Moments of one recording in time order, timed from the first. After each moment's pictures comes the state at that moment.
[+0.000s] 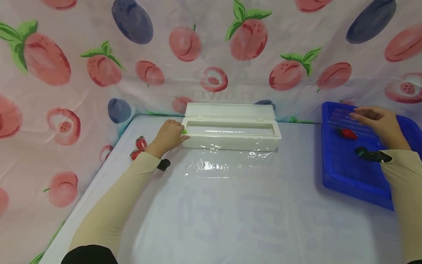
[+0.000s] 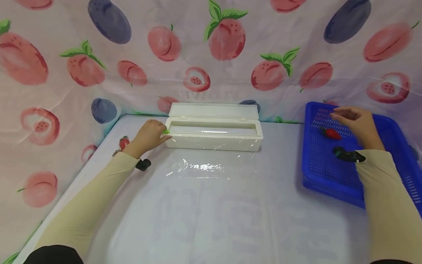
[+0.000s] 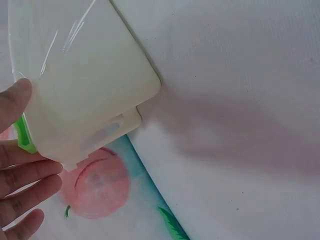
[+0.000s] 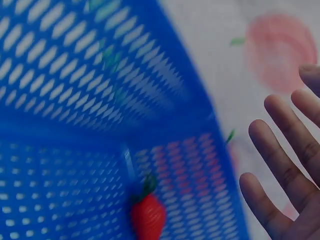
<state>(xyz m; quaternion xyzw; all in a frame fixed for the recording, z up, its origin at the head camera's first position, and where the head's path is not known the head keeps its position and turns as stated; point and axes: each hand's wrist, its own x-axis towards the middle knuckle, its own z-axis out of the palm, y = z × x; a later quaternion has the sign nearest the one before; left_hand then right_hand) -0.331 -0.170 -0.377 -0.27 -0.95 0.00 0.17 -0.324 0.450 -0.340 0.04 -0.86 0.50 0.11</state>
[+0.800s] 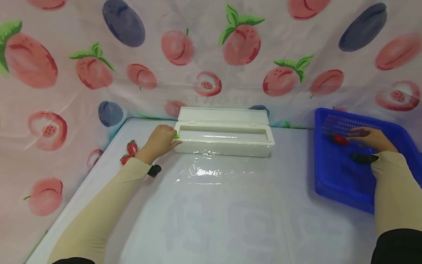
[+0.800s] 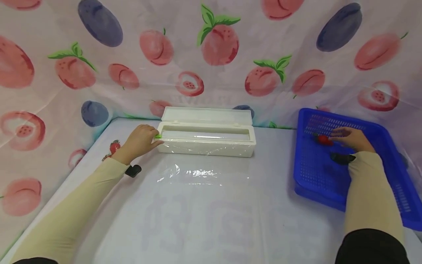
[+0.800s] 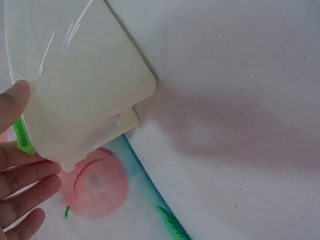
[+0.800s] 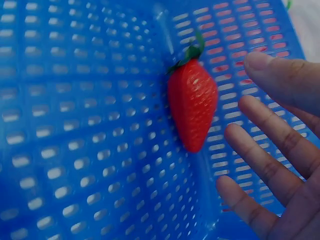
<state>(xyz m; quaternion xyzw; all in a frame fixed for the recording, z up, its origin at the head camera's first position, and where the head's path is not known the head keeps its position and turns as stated) -0.327 -0.169 -0.375 -0.26 -0.95 -0.01 0.15 -0.355 0.518 -0.376 0.00 -0.92 0.37 -0.10</state>
